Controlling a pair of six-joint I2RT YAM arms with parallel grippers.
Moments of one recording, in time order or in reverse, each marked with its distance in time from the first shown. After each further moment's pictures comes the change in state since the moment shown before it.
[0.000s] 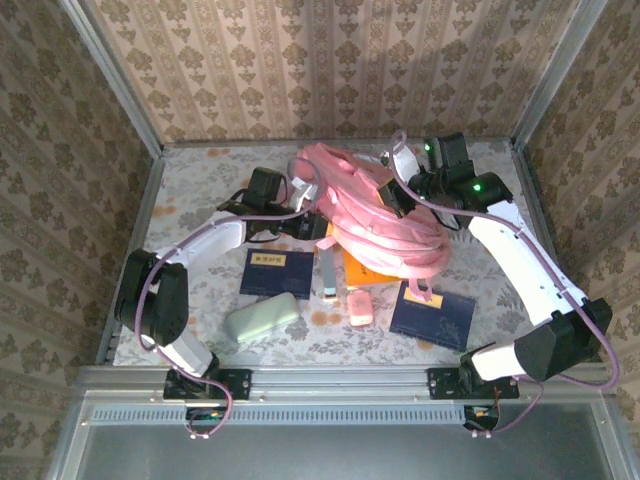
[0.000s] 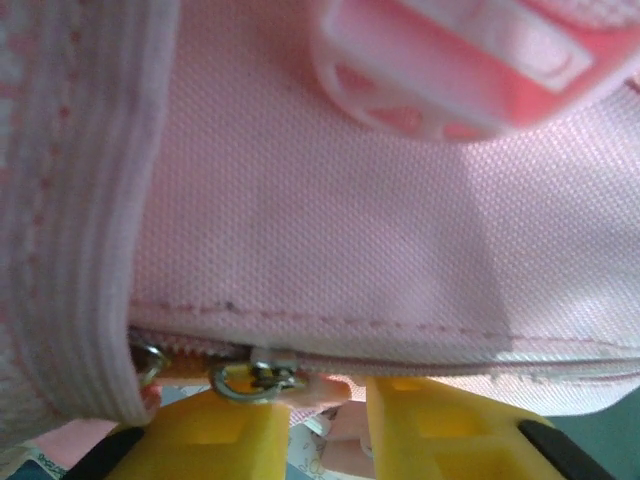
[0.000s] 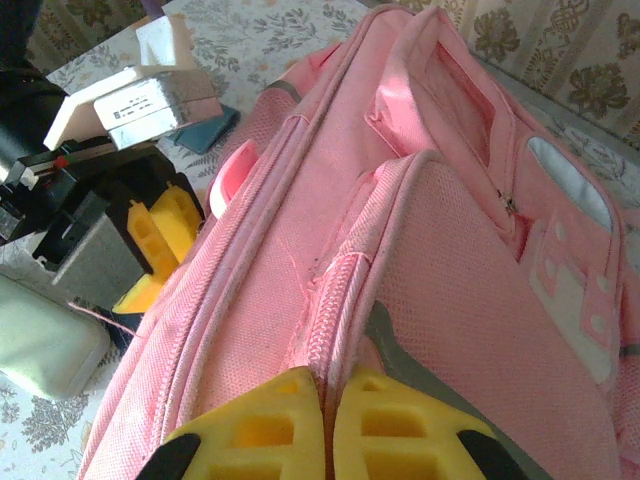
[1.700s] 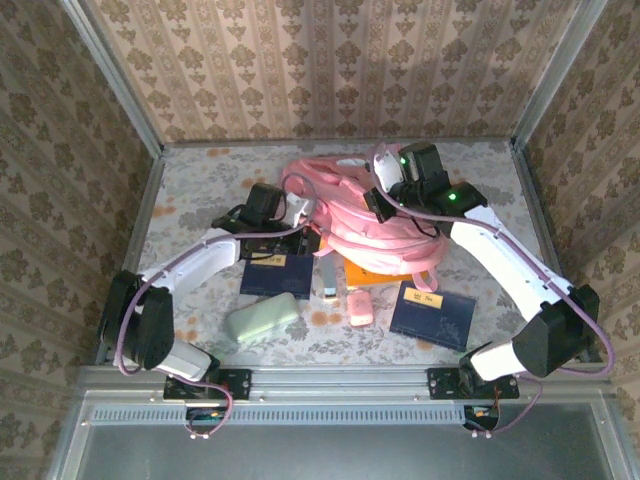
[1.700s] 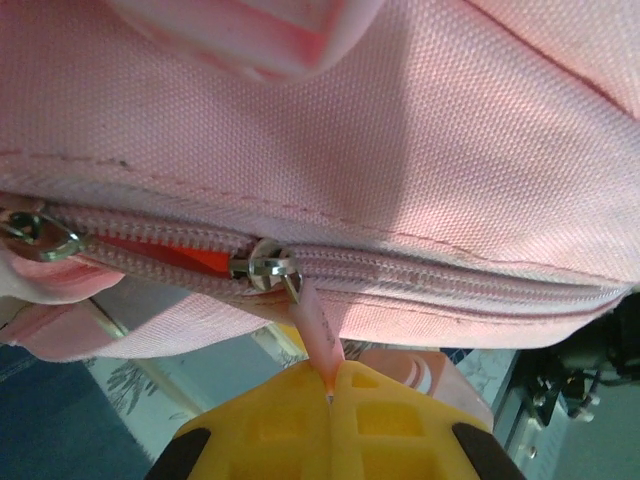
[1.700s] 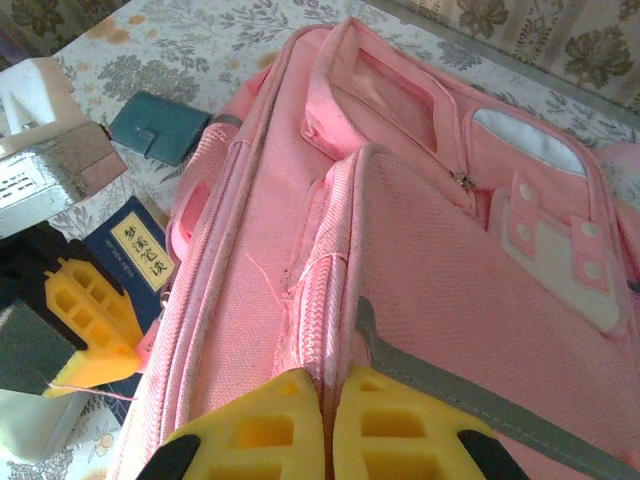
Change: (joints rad) left arm -0.059 -0.149 -0.151 -0.014 -0.171 -0.107; right arm 0.099 0.029 -0.105 0.162 0.150 0.158
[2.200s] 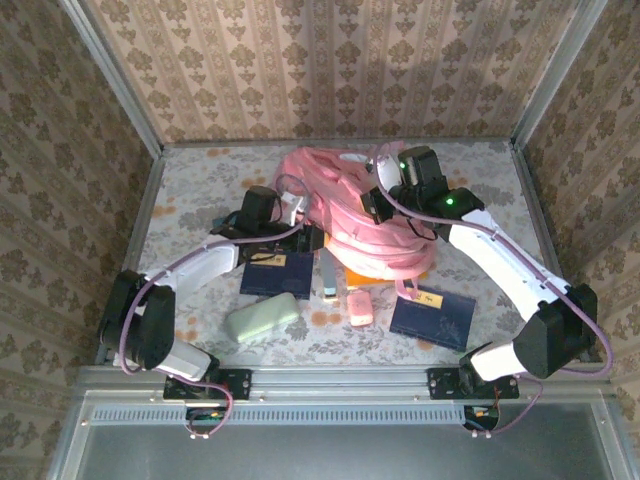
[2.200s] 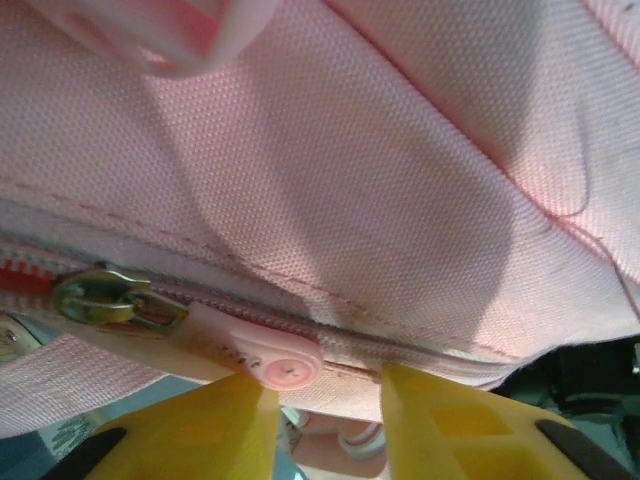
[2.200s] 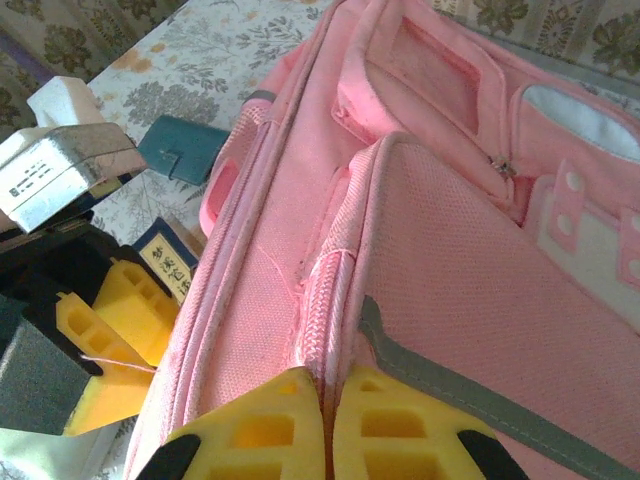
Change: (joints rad) left arm 0.037 -0.002 -0.092 0.238 0.086 -0.151; right arm 0.000 -0.005 -0.057 0.087 -0.048 0.087
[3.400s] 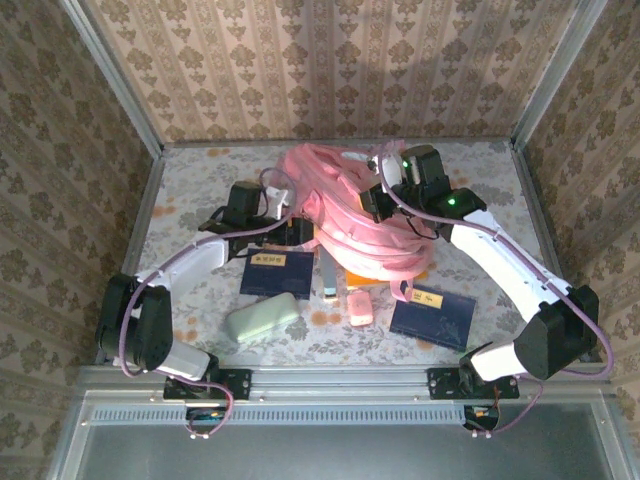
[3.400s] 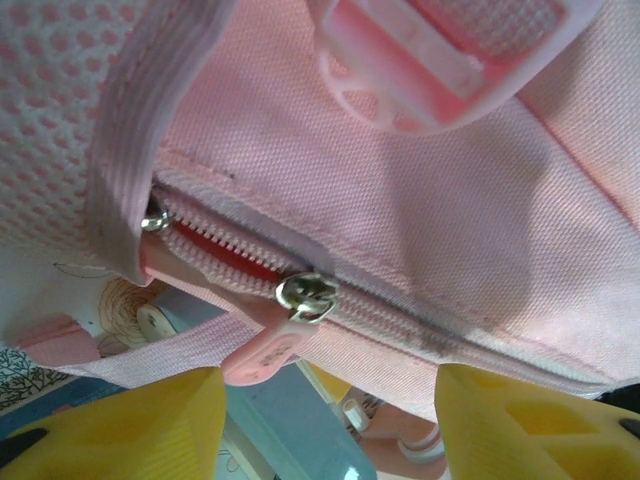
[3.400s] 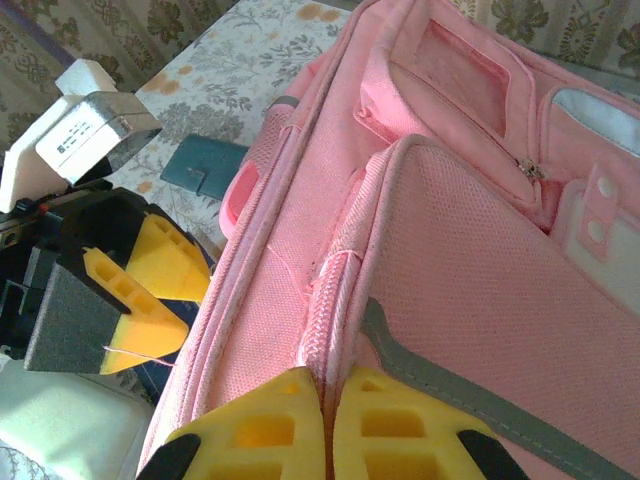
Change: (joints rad) left arm 0.092 -0.017 0.018 -0.087 -0.050 0.060; right arm -0.011 -0.008 -0.002 0.021 -0.058 0.036
